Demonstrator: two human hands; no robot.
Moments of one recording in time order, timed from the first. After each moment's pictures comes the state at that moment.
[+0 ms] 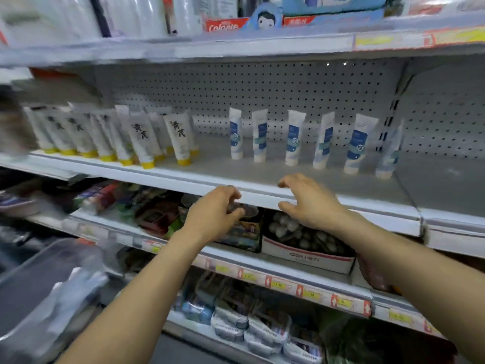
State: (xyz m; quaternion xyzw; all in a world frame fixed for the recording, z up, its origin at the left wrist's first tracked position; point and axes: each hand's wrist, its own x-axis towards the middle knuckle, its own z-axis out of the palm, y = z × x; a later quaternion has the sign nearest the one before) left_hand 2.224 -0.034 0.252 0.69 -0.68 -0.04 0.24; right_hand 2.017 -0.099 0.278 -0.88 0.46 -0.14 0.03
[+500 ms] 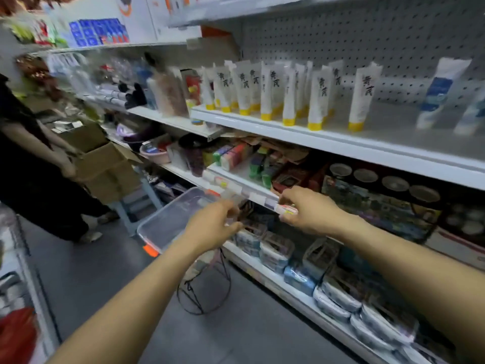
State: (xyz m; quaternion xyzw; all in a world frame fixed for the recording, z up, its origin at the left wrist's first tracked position) left_hand 2.530 0.175 0.191 0.81 -0.56 -0.08 0.13; right_hand 2.353 0.028 0.207 -0.95 0.28 -0.05 0.11
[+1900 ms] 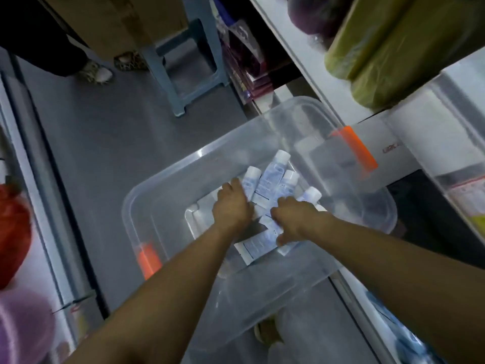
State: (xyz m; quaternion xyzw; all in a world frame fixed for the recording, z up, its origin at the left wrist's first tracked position) left_hand 3.012 0.016 -0.297 0.93 -0.14 -0.32 0.10; right_hand 2.935 -0.115 -0.275 -0.90 0.00 0.42 0.10
